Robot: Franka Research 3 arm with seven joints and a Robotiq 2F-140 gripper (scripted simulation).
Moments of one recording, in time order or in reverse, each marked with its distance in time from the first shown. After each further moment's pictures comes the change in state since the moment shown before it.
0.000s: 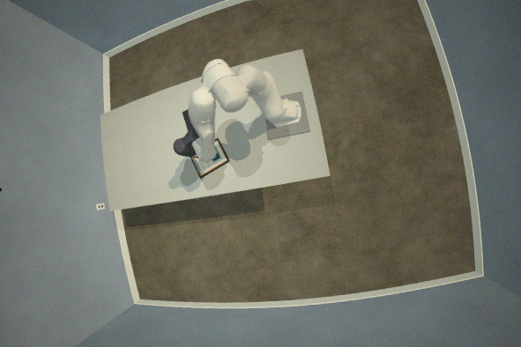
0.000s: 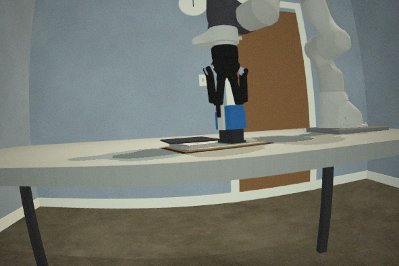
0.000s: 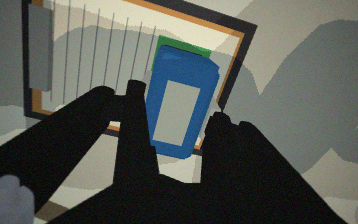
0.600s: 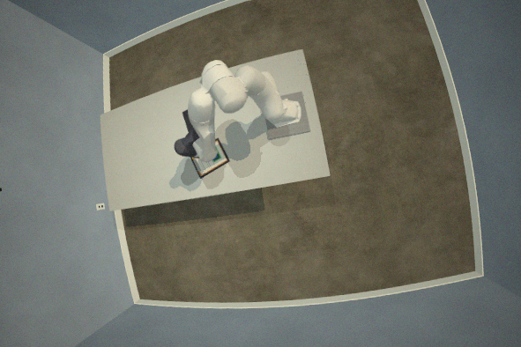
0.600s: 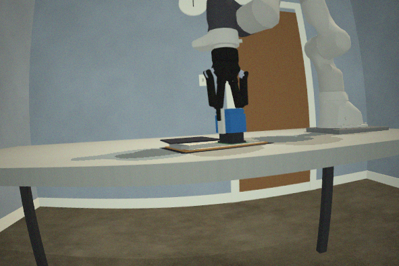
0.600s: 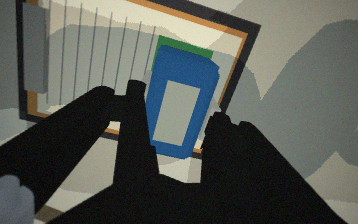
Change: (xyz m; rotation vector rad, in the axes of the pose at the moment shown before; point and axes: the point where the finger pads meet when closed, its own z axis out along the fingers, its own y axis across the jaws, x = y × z) arm 0.000 0.000 0.009 0.000 0.000 -0.001
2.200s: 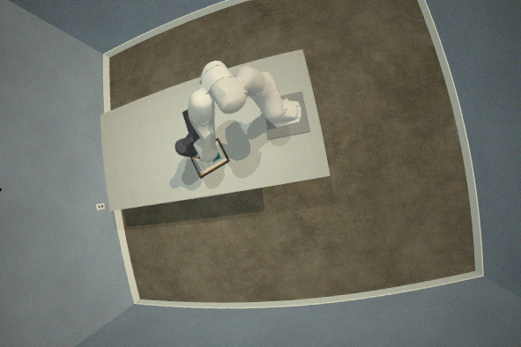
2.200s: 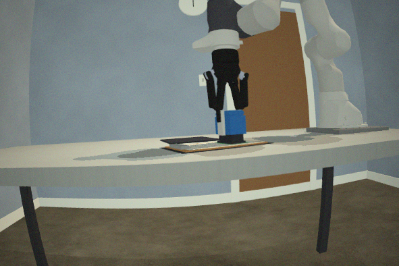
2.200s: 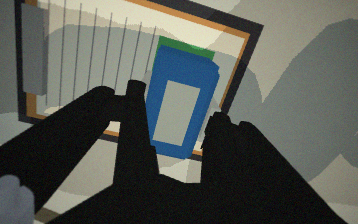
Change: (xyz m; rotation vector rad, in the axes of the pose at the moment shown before) arm 0.000 -0.001 0.004 0.006 0.004 0.003
